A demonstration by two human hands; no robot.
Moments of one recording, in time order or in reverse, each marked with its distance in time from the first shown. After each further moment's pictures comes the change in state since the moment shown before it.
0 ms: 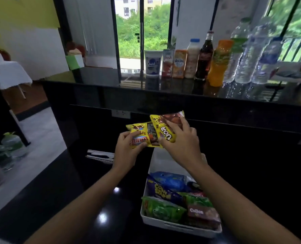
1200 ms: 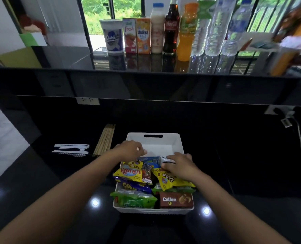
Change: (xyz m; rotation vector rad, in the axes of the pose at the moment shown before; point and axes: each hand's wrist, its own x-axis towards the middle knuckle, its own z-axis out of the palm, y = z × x) left_hand 0.007 0.005 0.106 0.667 -0.993 -0.090; right_hand -0.073 0.159 0.051 -0.060 -0.571 0.362
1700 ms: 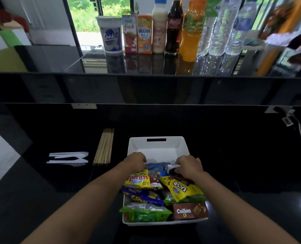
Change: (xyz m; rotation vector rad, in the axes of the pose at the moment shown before) left_hand 0.065 -0.028 0.049 0.037 -0.019 -0.008; right_hand 0.049 0.001 0.015 -0.328 0.101 0.105
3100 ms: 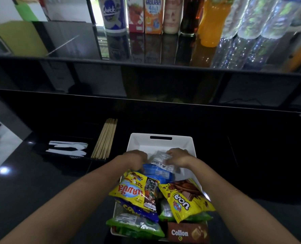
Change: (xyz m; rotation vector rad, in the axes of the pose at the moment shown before) left_hand 0.025 -0.002 -0.011 0.123 -0.324 0.035; right_hand 0.091 -0.015 0.018 0.308 -0.422 -0.107
